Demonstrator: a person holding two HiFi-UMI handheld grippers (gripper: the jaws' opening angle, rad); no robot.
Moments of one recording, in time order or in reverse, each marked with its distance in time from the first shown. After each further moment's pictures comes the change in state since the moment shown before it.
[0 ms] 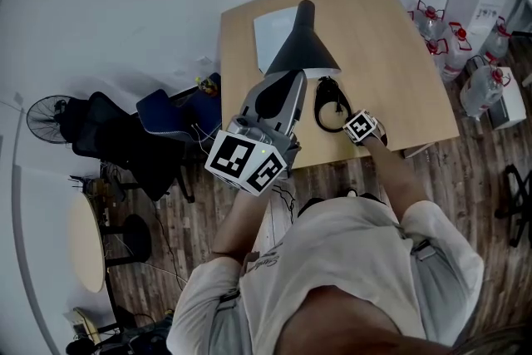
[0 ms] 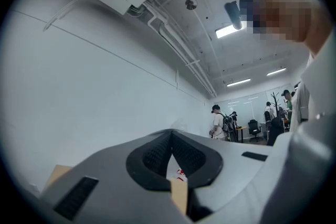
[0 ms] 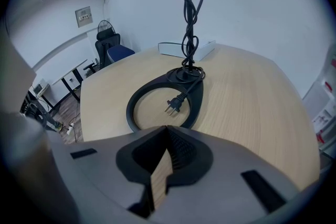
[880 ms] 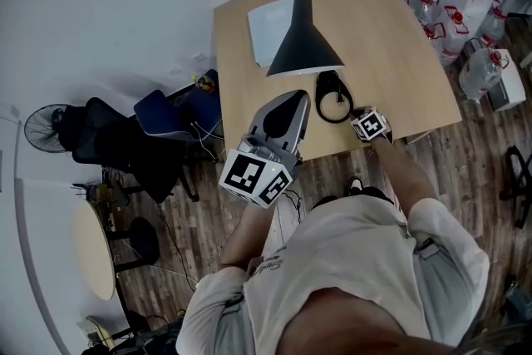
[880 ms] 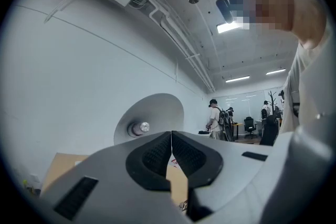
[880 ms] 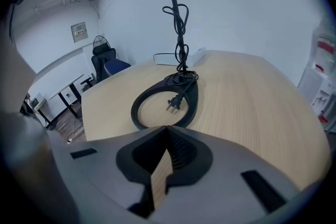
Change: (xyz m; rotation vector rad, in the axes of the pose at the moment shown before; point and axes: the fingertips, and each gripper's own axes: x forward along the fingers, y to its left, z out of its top) left arm -0.029 0.003 -0.055 -0.036 0.078 -0.020; right arm -0.010 0.002 -0.011 0.106 -0.119 -0.022
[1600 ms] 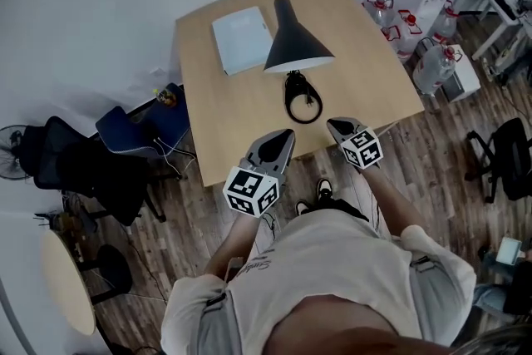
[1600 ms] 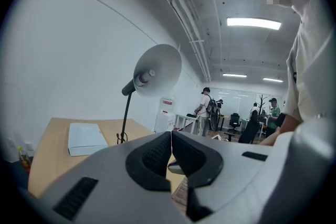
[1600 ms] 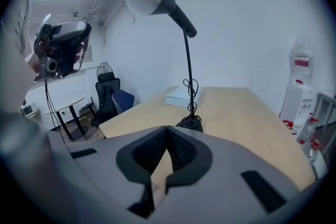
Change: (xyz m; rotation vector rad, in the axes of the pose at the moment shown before) left arm -0.071 0.002 -0.120 -0.151 0.221 -0.105; right arm -0.151 0.089 0.061 0.033 -0.341 -0.068
